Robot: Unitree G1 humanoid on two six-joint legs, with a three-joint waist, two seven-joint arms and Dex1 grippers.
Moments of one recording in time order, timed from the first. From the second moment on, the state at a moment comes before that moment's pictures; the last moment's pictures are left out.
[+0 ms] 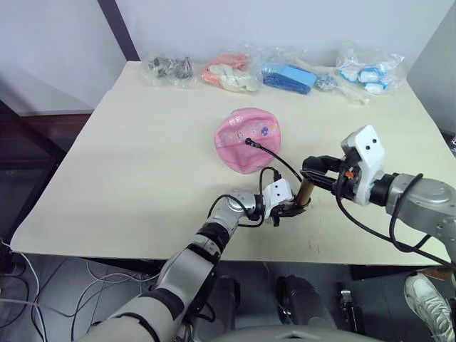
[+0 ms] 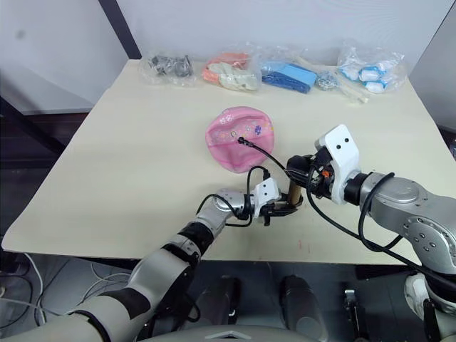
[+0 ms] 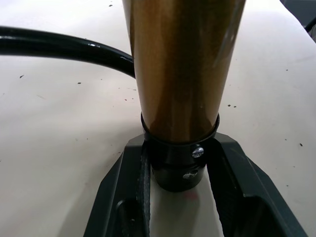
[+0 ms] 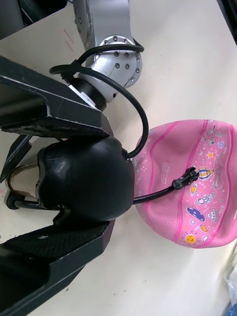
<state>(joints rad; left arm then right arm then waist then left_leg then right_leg) -0.75 0.01 -0.34 1.05 0.08 -0.37 -0.93 -0.36 -0.74 -0.08 -0.64 0.94 1.07 0.24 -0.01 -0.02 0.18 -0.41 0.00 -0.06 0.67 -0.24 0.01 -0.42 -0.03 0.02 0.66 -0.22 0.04</state>
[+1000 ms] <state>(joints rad) -0.75 0.04 -0.34 1.02 0.12 -0.38 -0.93 -0.76 -1.13 -0.28 -0.50 1.51 1.28 0.01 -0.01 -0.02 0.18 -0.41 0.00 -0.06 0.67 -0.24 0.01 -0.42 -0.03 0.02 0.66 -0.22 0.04</state>
